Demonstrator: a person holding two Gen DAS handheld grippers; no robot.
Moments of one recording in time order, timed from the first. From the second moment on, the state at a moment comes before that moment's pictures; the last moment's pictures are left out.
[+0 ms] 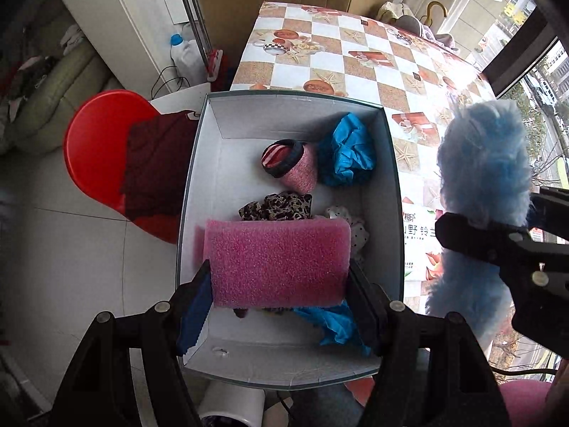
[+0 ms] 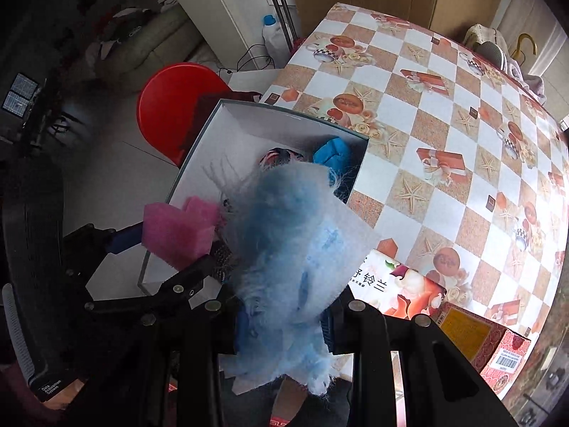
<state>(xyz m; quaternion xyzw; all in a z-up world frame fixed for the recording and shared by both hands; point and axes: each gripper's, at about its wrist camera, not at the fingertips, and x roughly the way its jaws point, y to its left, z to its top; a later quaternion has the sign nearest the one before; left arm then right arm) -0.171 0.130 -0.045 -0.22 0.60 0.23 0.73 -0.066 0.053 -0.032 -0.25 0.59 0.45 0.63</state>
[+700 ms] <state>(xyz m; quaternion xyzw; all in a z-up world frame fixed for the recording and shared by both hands) -0.165 0.130 -0.048 -0.20 0.61 0.22 0.73 -0.066 0.055 -0.038 -0.25 0.59 0.45 0.62</state>
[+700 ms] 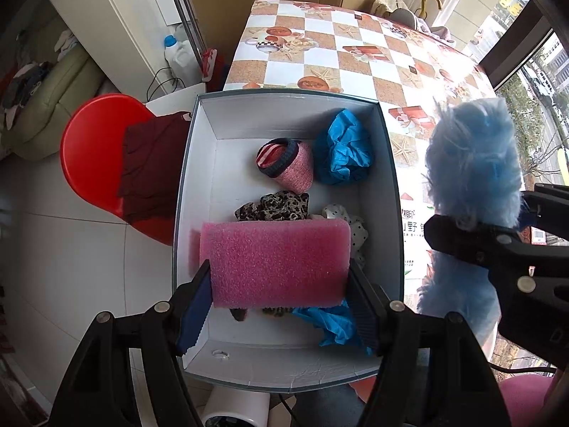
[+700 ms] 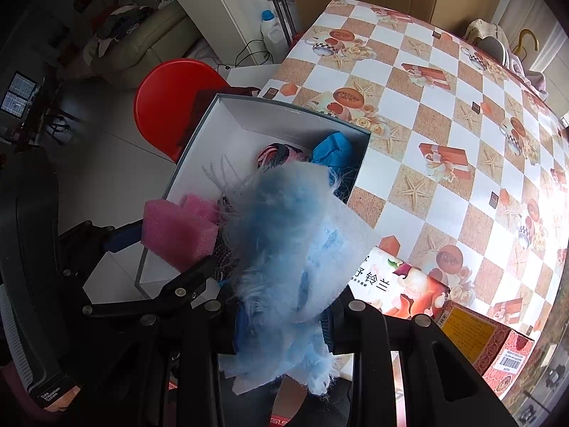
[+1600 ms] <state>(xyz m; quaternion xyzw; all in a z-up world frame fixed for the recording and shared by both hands) -0.172 0.131 -0.053 -0.21 0.61 0.22 0.73 -0.066 0.074 -0.040 -0.26 0.58 0.45 0.62</state>
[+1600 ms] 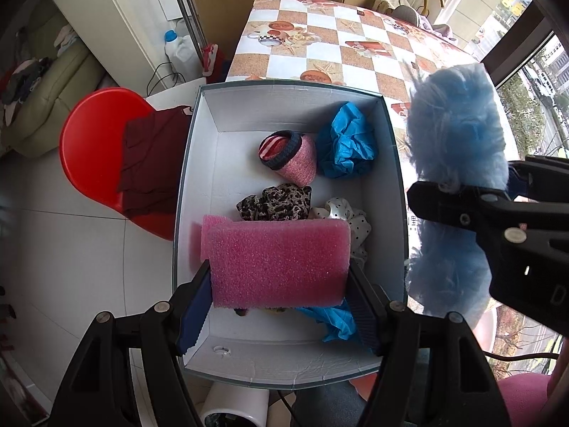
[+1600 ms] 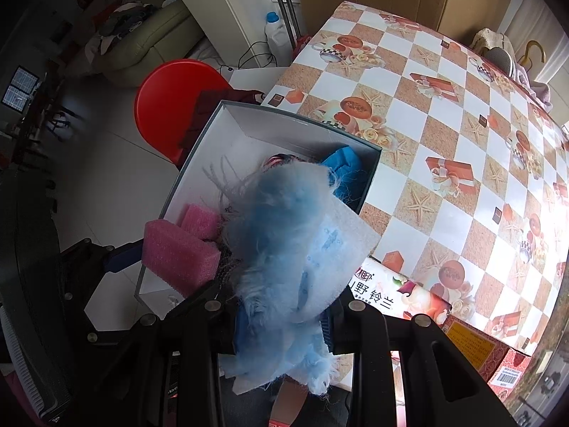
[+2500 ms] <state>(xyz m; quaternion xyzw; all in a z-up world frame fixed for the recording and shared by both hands) -0.175 0.145 -0.009 -0.22 0.57 0.25 0.75 -0.045 0.067 0.001 -0.27 0.58 0.44 0.63</state>
